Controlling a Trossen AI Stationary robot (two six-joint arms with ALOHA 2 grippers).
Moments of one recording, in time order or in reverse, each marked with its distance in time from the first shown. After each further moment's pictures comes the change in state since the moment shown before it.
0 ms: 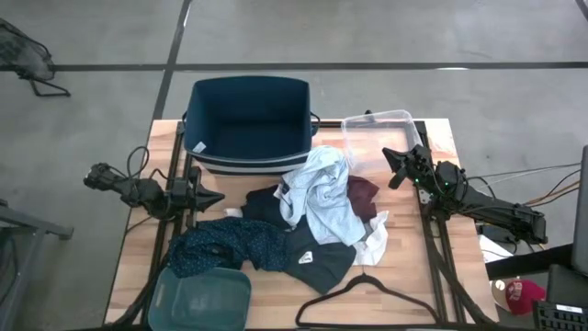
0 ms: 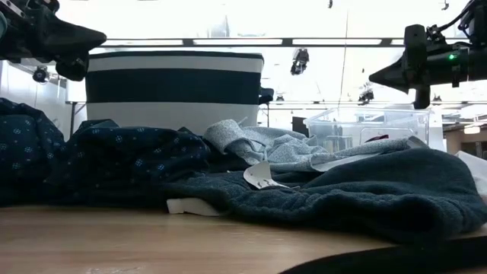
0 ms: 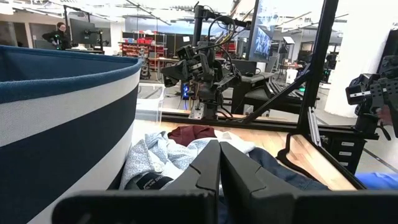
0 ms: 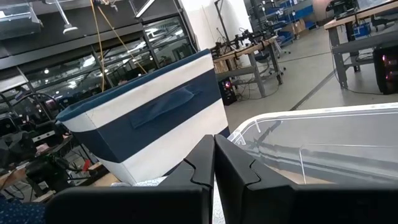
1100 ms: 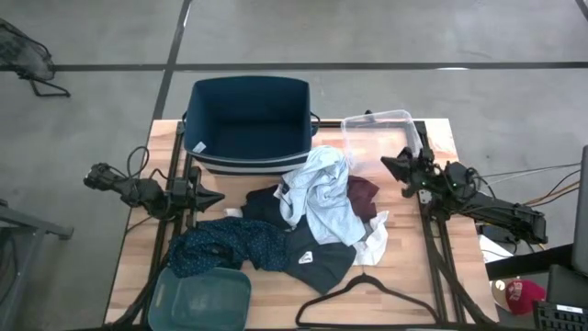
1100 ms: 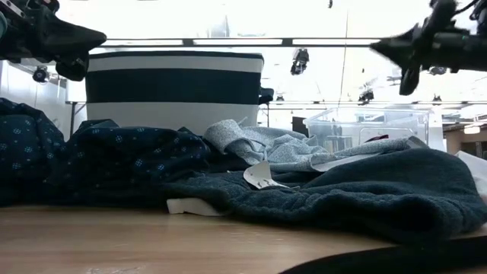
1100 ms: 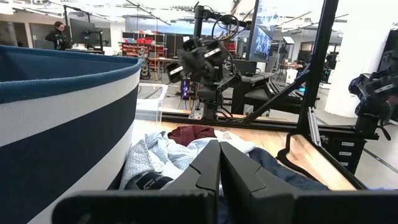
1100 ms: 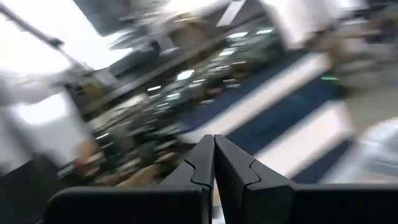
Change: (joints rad) left arm 0.001 0.000 0.000 0.000 0.000 0.000; right arm 0.001 0.002 -0.001 0.214 -0.393 0.203
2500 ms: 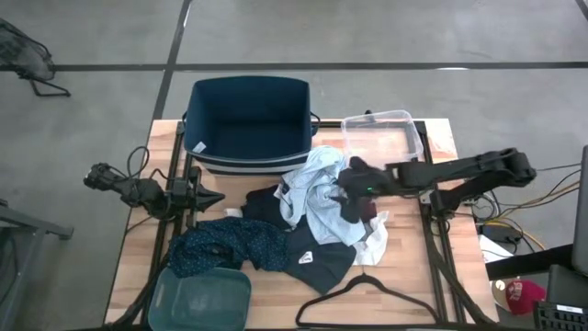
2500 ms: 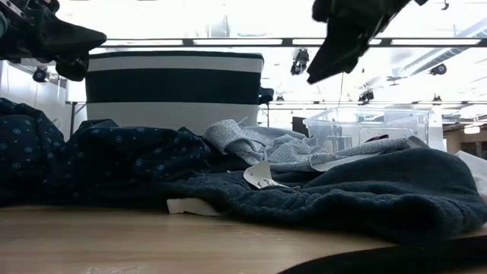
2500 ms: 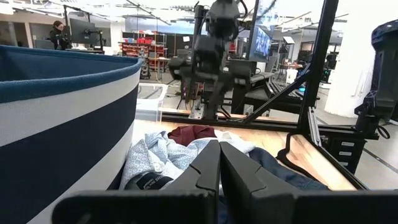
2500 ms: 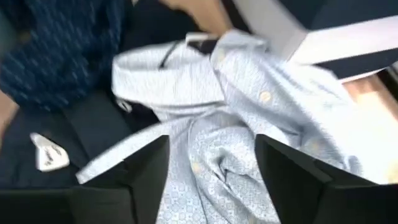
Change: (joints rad) left arm -0.001 0.000 0.000 0.000 0.000 0.000; right arm 0.436 1.184 0.893 -0.814 0.316 -0.377
